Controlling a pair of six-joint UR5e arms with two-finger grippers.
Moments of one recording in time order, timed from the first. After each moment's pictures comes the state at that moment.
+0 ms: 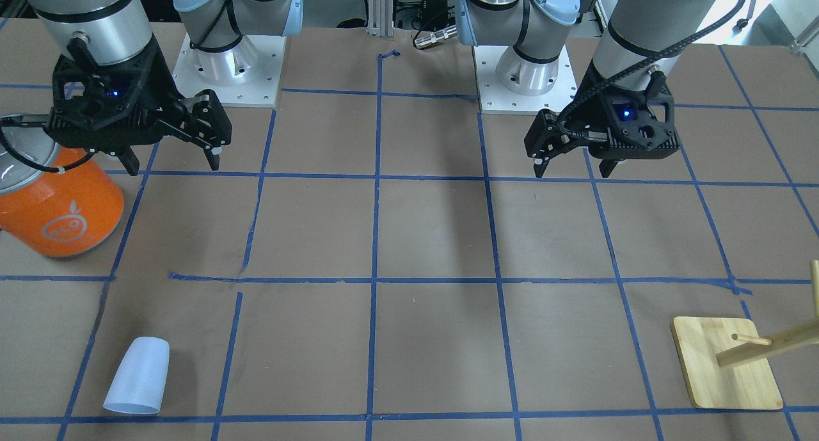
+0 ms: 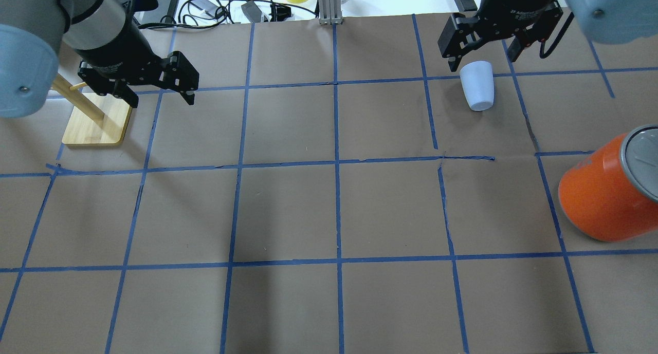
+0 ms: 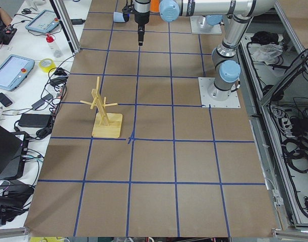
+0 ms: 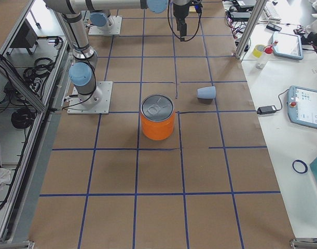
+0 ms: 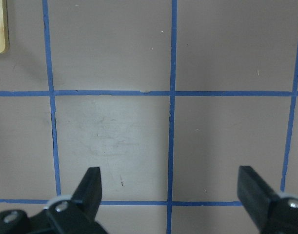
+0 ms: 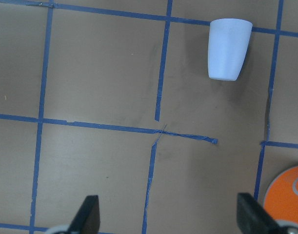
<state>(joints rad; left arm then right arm) -1.53 -1.56 -1.61 -1.46 1.58 0.02 1.59 -1.50 1.47 -1.64 -1.59 -0.10</state>
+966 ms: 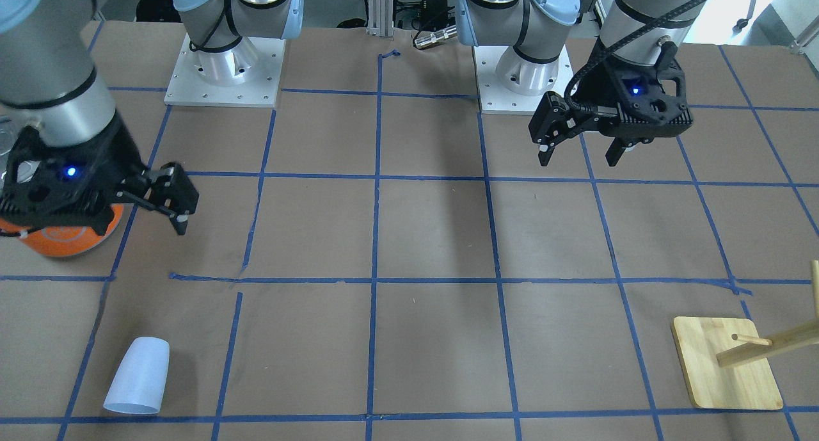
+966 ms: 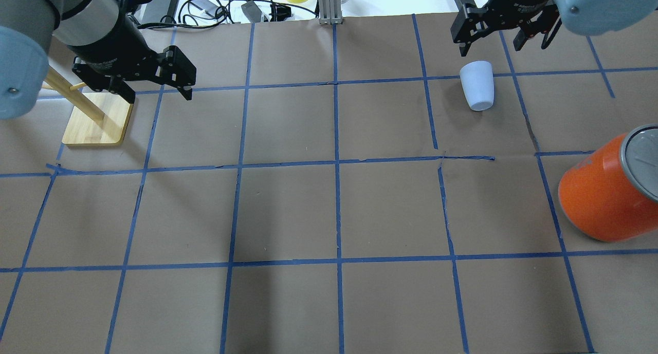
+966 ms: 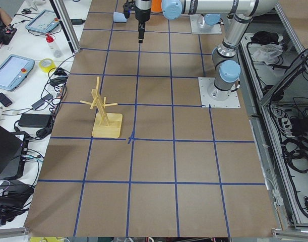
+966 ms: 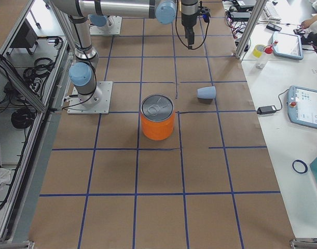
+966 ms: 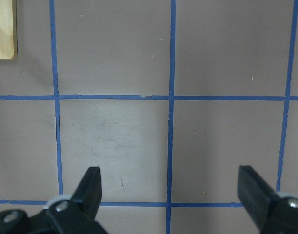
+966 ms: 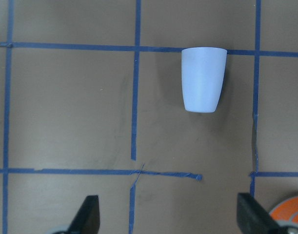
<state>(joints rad) -1.53 -1.55 -1.61 -1.45 1.57 0.02 1.49 -1.34 1.44 -1.82 -1.59 -0.09</state>
